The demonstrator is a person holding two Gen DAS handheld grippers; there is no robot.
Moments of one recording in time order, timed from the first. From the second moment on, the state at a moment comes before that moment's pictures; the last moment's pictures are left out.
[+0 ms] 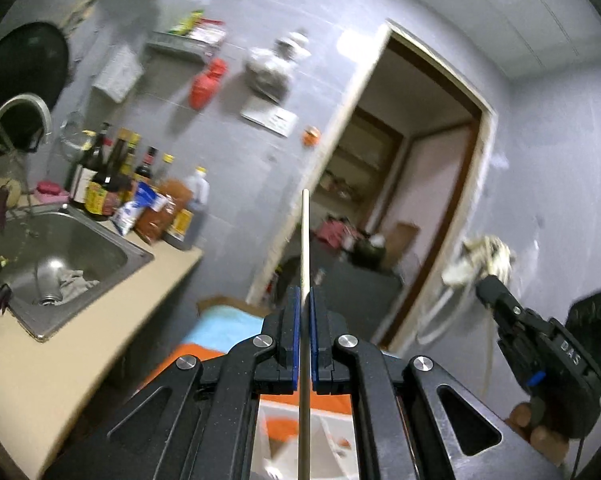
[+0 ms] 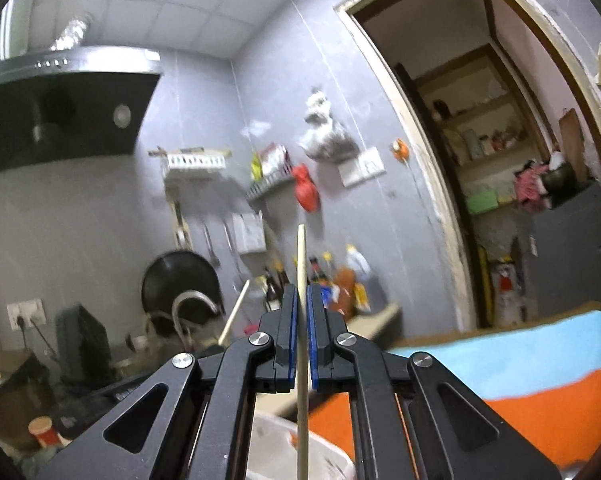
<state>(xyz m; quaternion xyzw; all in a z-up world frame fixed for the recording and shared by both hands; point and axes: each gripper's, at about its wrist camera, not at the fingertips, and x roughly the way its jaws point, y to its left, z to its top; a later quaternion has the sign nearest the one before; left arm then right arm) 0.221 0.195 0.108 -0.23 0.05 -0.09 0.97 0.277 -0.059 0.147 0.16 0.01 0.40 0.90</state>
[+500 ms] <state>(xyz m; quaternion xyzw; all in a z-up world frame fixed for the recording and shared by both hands) 0.237 0.229 0.080 -0.27 -0.03 -0.04 0.96 0.290 -0.036 0.107 0.17 -0.06 0.31 0.93</state>
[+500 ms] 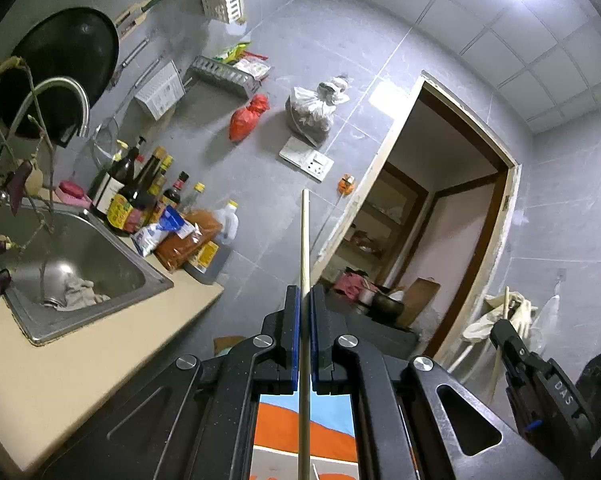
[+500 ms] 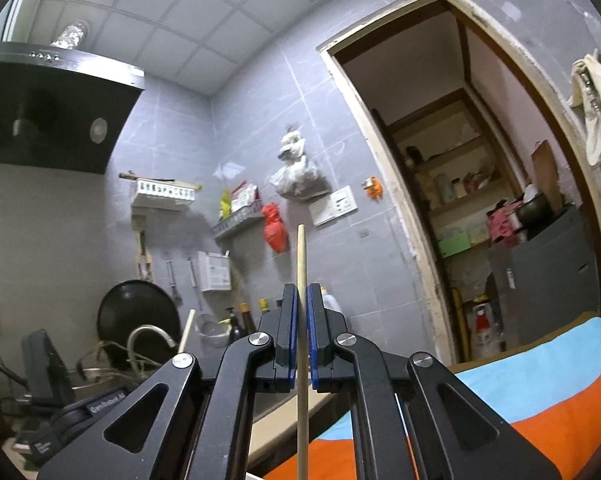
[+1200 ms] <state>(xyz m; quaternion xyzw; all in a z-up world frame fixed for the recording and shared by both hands) 0.237 0.182 0.041 -0.17 -0.04 0.03 0.98 0.285 -0.028 0.076 0.13 -0.04 0.32 0.94</state>
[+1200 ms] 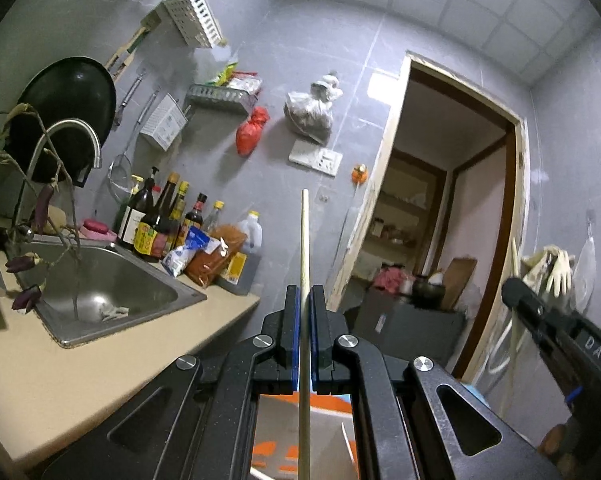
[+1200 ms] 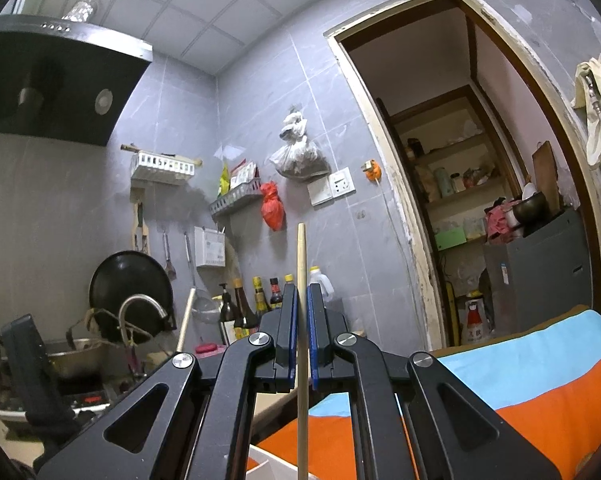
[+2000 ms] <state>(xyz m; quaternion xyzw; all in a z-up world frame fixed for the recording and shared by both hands) 0.211 0.192 0.039 -0.20 0.01 0.01 0.98 0.283 -0.017 0.063 0.11 -0.01 0.35 0.93</state>
